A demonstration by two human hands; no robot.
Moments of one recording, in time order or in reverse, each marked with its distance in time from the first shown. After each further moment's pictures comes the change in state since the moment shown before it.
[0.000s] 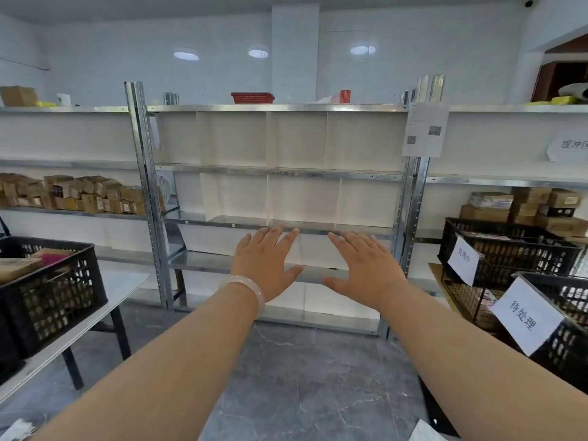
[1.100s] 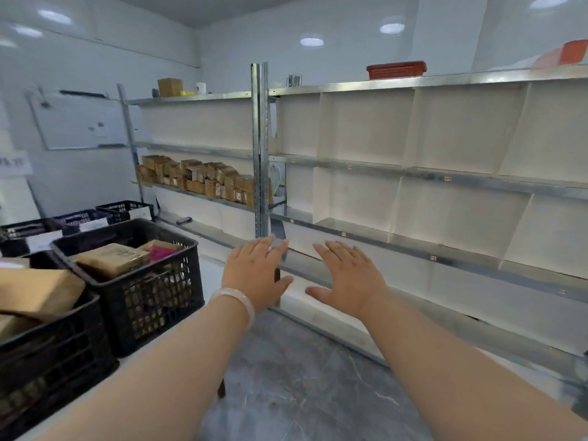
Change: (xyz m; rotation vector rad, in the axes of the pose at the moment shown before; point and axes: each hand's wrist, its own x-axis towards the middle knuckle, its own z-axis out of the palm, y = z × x) left_hand 0.125 -0.351 0.164 0.171 -0.068 -0.360; right_hand 0.387 -0.216 0.190 0.206 -0.024 -0.405
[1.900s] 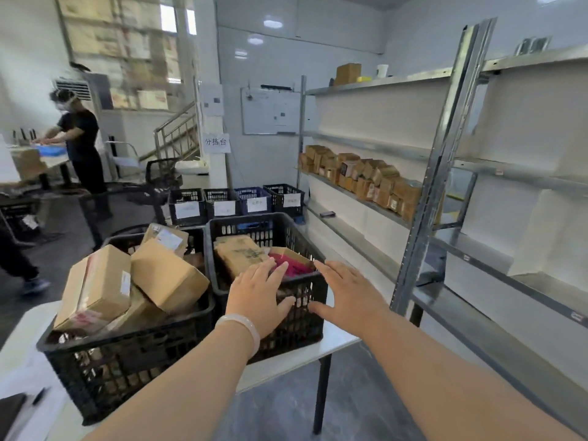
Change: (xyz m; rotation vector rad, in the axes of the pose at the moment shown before) left_hand 0.052 -0.277 0.131 0.102 -0.061 -0.653; right_hand 0.329 -0.176 0.164 0.315 -0.082 -0.617
